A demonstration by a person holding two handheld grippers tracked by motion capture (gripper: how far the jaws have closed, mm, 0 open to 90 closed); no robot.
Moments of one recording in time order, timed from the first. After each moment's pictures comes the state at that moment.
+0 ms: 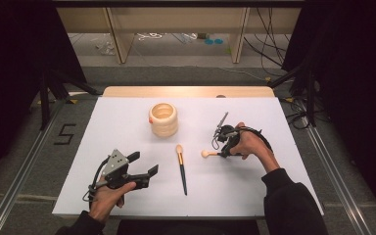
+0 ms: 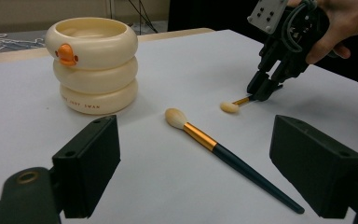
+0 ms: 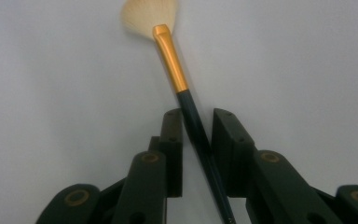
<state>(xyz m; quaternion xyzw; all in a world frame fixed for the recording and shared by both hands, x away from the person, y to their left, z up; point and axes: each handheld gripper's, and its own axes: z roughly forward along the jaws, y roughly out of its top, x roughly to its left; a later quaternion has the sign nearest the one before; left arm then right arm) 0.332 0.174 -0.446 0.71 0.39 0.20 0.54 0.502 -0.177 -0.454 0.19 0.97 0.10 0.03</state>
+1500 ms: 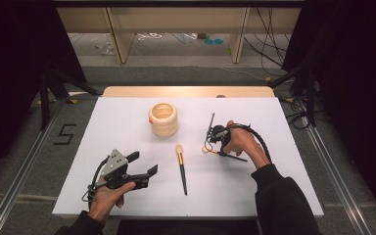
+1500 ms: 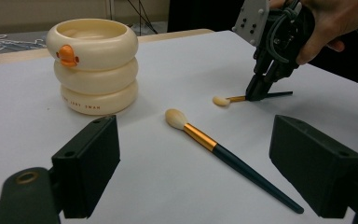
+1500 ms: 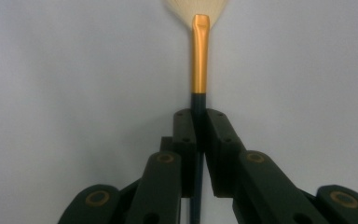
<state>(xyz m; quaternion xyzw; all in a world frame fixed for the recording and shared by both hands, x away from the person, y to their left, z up) 0.332 0.175 -0.445 0.71 0.39 0.20 0.55 0.508 -0.151 -0.453 0.15 0.99 0.02 0.04</state>
